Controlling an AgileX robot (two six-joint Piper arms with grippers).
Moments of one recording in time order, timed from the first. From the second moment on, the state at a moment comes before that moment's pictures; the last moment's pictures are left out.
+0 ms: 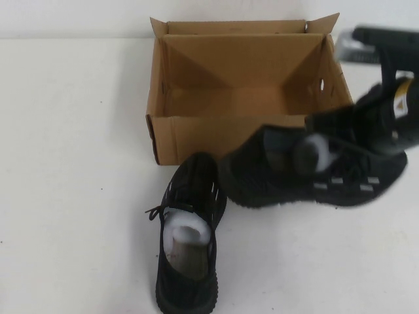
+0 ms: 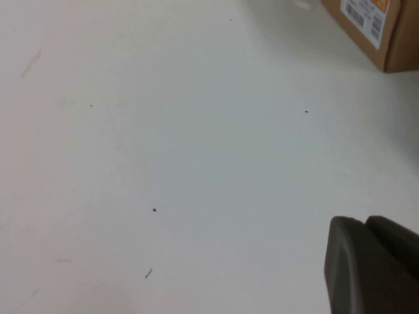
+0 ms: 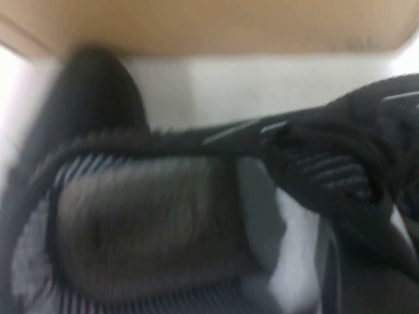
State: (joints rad) right arm 0.57 1.37 -1.23 -0.11 0.91 0.62; left arm -0.15 -0.01 0.03 0.07 0.38 -0.06
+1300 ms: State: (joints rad) right arm 0.51 2.11 -2.12 -0.30 0.85 0.79; left arm -0.15 -0.01 0.03 0.07 0.38 -0.06
